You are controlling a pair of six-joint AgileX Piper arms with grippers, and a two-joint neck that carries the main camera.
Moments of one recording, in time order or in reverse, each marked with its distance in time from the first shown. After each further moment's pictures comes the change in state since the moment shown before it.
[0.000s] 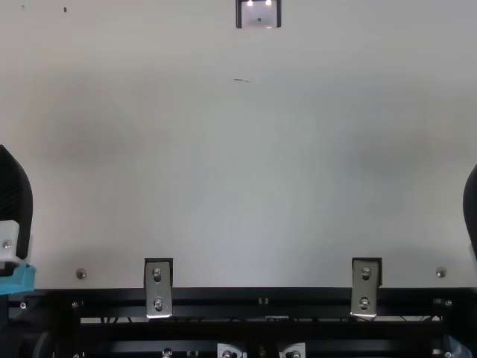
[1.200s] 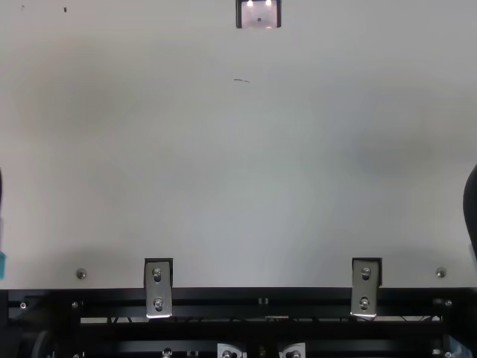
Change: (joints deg) left arm 2.8 9.5 -10.1 1.0 -0.6 -3.3; right arm 0.0 0.0 0.0 0.0 0.0 0.0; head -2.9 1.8
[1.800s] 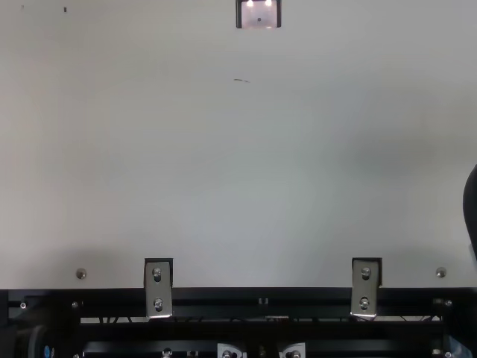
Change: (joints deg) left arm 9.9 24.6 -16.8 0.1 0.9 1.9; right arm 0.0 0.0 0.0 0.0 0.0 0.0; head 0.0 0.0
